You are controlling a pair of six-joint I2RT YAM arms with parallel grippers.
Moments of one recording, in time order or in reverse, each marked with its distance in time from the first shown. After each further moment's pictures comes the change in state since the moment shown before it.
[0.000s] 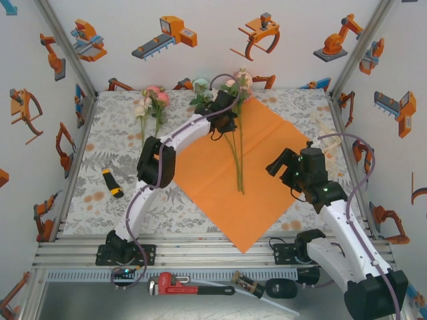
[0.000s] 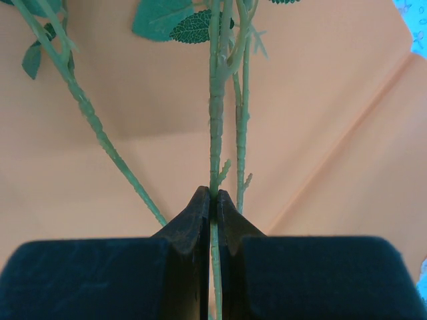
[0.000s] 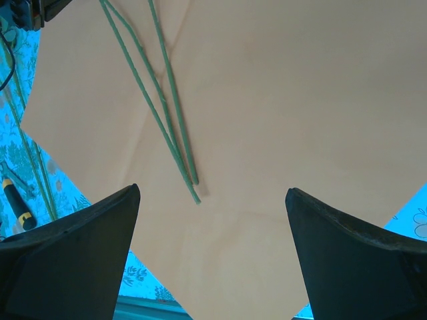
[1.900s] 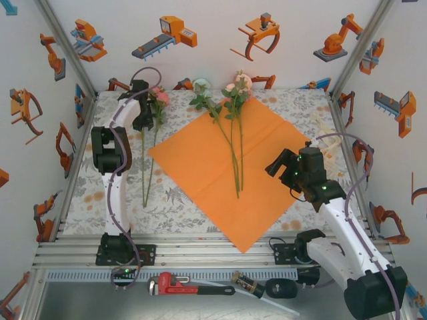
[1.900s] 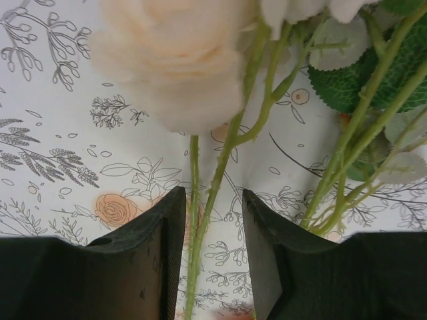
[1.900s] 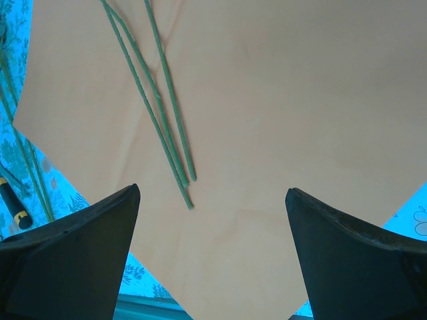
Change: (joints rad) left arm 0.586 -0.056 -0.108 -0.304 -0.159 0.486; right arm 0.000 0.021 0.000 -0.009 -0.003 0.000
